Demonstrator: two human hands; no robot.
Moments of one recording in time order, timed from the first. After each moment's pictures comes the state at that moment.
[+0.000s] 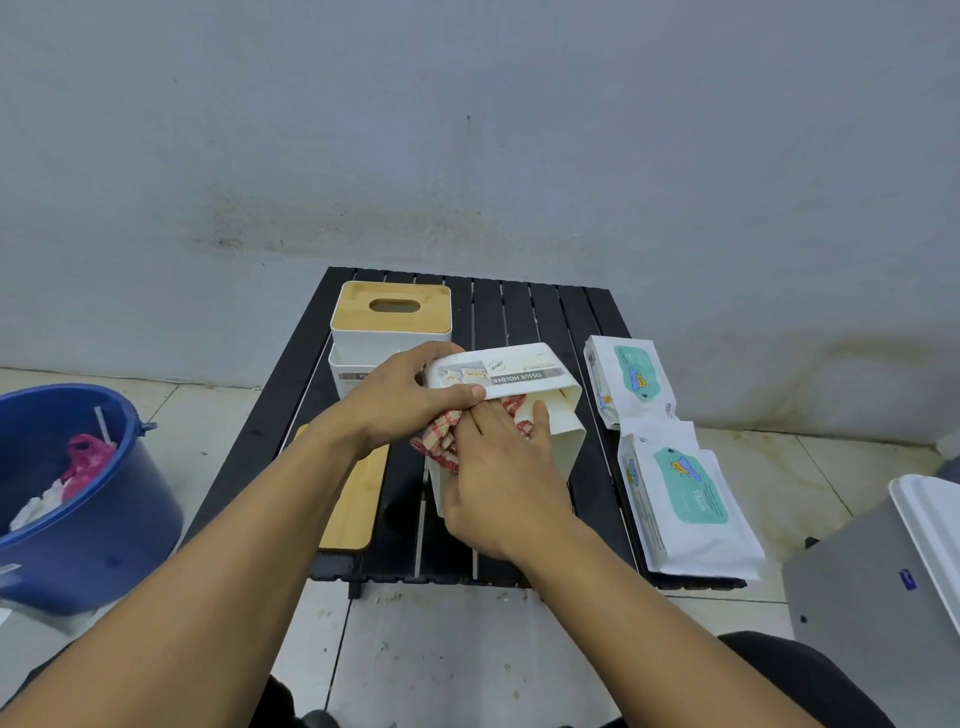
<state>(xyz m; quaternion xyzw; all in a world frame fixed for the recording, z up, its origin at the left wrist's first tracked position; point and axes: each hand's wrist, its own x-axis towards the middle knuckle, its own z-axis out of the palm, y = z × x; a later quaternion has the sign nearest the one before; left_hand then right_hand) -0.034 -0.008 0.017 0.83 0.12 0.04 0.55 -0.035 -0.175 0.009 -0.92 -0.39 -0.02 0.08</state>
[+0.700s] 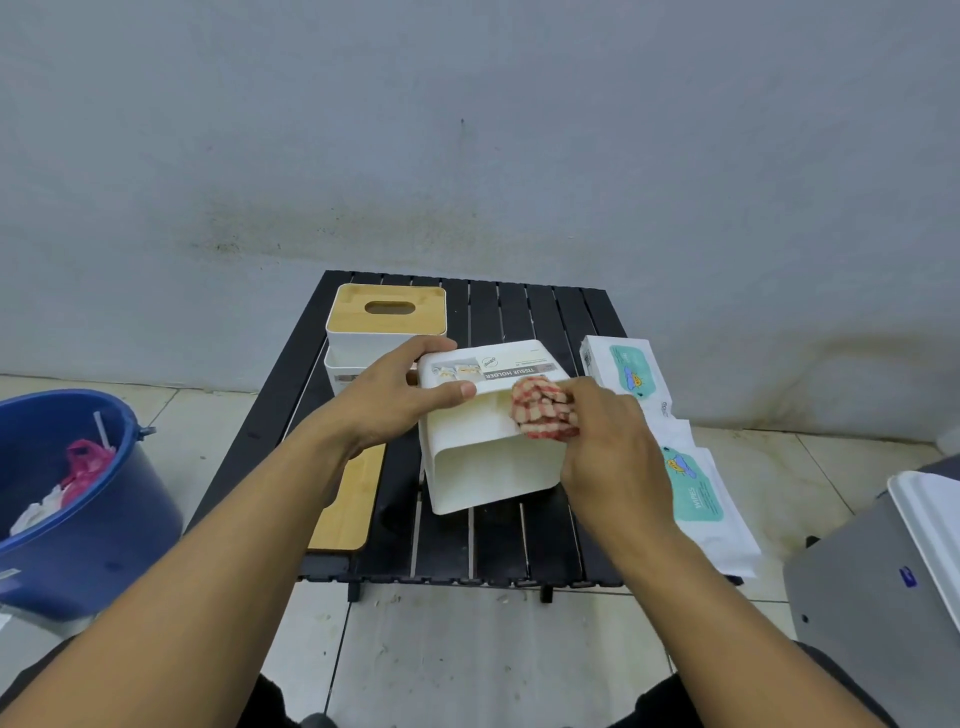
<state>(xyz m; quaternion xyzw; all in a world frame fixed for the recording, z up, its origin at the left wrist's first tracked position) -0.031 -0.004 0.012 0.81 0.11 0.04 0.57 0.000 -0.245 0.012 -0.92 -0.24 -0.16 0.25</state>
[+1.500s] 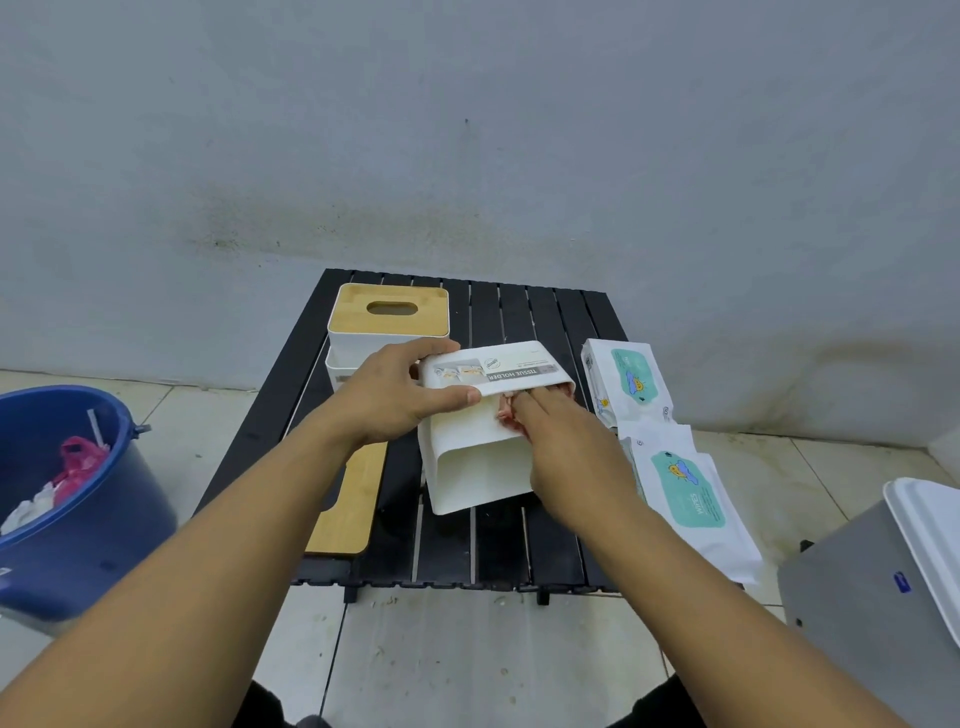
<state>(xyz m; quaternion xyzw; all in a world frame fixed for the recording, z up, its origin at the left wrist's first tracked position) -0.027 0.005 0.013 0.86 0.10 0.06 0.50 0.012 -0.217 0.012 -0.92 -0.37 -0.08 0.10</state>
